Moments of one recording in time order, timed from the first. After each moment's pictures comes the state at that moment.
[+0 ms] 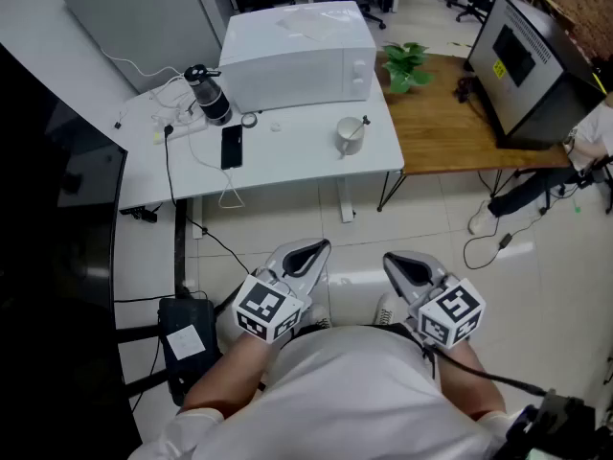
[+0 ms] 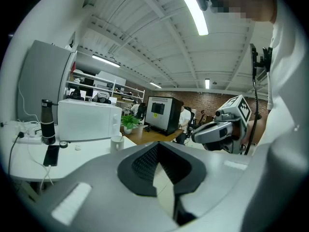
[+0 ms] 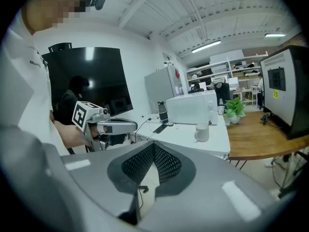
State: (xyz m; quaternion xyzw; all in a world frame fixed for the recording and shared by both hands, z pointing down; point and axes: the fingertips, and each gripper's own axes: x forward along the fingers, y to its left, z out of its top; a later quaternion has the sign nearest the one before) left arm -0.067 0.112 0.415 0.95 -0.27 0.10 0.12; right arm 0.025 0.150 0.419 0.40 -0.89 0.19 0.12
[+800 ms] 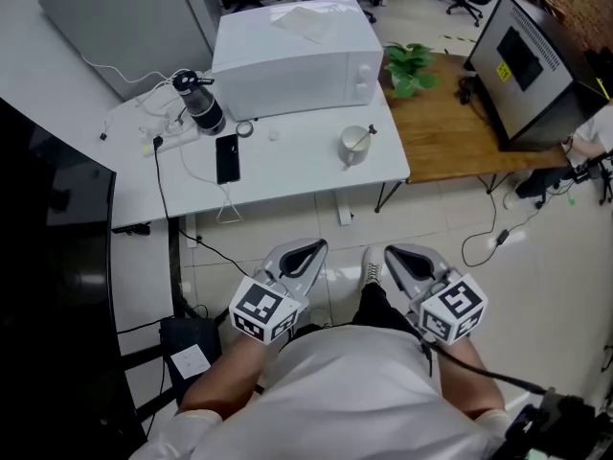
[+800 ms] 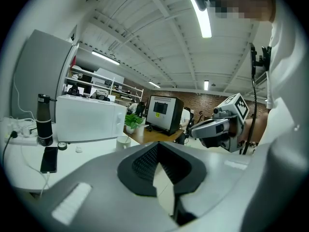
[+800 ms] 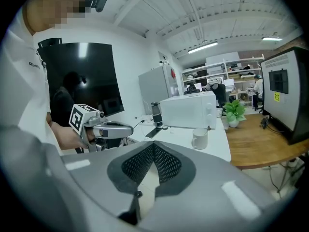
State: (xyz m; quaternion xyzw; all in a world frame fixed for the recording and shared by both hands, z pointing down) left arm -0.092 0.047 0.430 0.95 -0.25 0.10 0.14; right arm 0.007 0.078 0.421 0.43 -0.88 0.19 0.12
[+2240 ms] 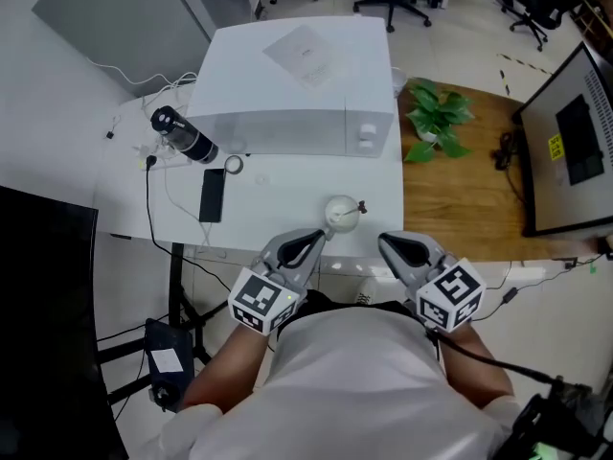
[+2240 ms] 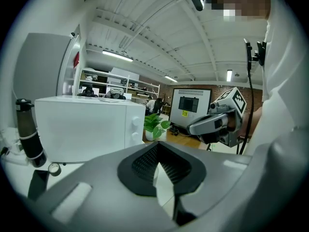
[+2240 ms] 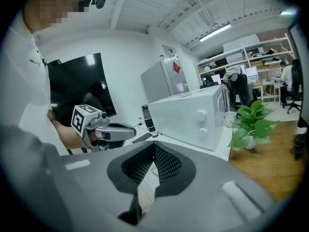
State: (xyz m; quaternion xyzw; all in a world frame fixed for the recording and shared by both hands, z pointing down) left arm 0.021 -0.181 0.451 0.91 -0.36 0.13 0.13; right arm 0.113 -0.176 0.444 0.30 -0.93 0.20 0.13
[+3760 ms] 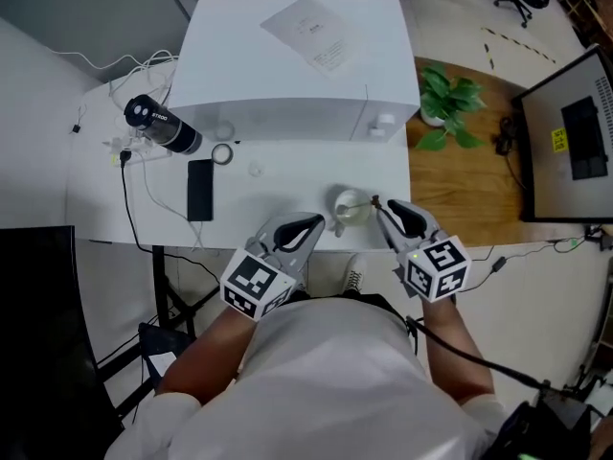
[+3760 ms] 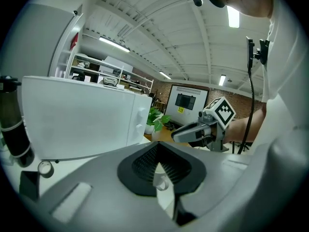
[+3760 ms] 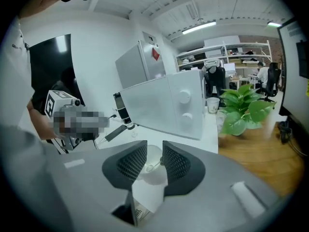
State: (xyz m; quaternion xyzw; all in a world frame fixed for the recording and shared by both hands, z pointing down) left arm -0.018 -0.220 0.479 0.93 -0.29 0.14 0.18; right arm 0.094 -0.242 0.517 0.42 -0.86 0.24 0.19
